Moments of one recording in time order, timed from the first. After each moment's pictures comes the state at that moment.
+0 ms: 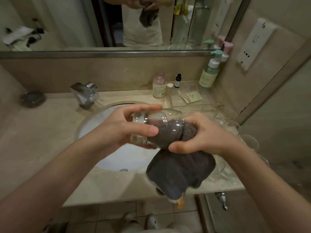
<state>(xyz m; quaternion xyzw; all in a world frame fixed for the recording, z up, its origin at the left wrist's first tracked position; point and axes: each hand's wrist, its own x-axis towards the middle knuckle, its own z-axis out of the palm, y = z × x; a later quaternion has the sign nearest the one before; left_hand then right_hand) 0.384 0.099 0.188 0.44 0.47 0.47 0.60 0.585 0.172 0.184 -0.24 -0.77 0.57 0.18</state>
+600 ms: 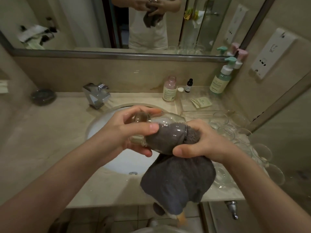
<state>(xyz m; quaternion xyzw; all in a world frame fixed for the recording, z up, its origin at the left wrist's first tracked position) 0.342 0.079 0.190 0.42 0.48 0.49 0.59 0.540 0.163 0.179 -0.20 -0.72 0.64 0.17</state>
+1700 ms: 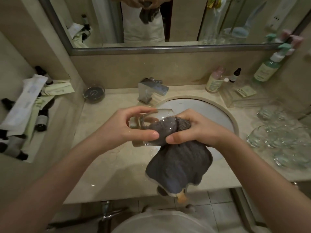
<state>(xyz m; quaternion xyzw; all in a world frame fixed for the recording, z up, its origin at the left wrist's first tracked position) 0.093 -0.012 0.177 0.54 0.57 0.39 0.48 0.297 0.075 0.169 -0.23 -0.73 0.63 0.12</state>
